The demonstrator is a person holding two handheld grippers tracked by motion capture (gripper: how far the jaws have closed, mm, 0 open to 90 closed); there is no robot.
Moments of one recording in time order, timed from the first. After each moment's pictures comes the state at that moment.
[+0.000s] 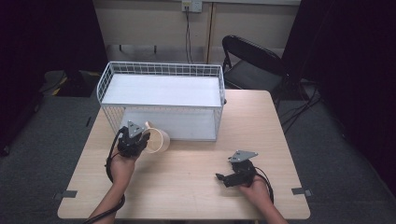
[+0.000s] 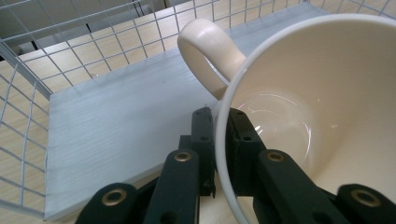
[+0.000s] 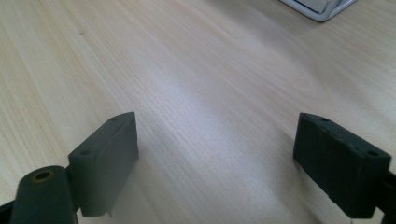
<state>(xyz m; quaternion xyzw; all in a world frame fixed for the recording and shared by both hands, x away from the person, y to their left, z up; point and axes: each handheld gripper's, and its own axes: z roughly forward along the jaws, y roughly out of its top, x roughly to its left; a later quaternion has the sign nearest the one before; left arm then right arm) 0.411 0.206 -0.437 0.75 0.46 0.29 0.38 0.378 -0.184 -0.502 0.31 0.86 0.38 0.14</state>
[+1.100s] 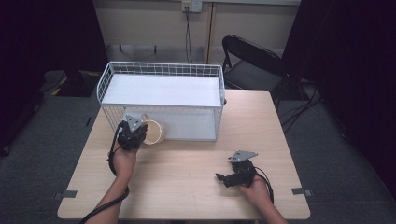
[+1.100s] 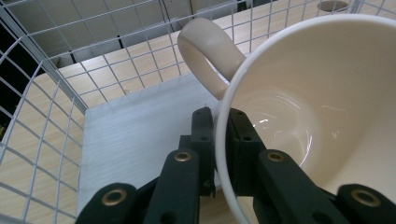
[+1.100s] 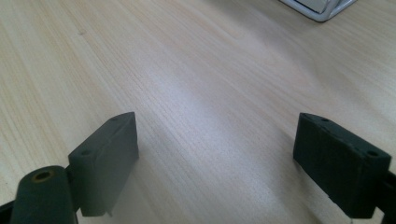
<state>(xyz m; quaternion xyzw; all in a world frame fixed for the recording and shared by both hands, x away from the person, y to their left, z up) 0.433 0.208 -0.439 0.72 0.47 0.34 0.37 0.378 -0.184 -0.502 0.31 0.86 0.38 0.14</state>
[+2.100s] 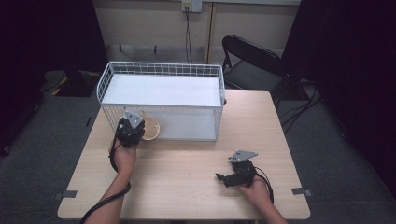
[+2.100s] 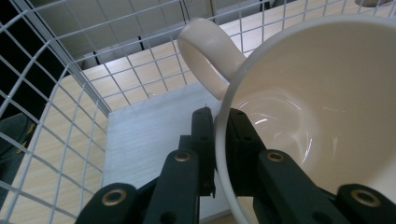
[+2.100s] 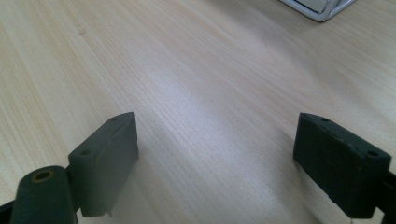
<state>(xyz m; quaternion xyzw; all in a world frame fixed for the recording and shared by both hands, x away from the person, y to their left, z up) 0.448 0.211 -0.443 0.71 0.49 0.38 0.34 0.378 -0.184 -0.502 0.31 0.86 0.38 0.14</state>
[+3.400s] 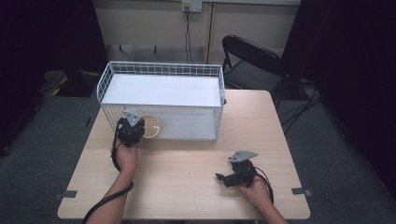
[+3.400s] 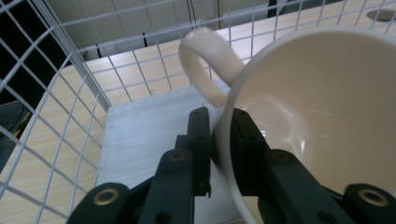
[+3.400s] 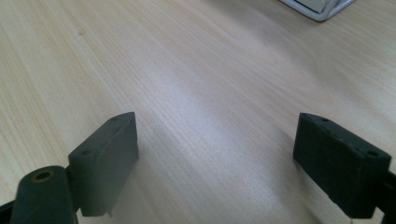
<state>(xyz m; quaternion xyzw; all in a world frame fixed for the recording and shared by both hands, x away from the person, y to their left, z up) 0.454 0.212 -0.446 0.69 0.51 0.37 0.36 0.378 -0.184 -0.502 0.31 0.86 0.38 0.14</state>
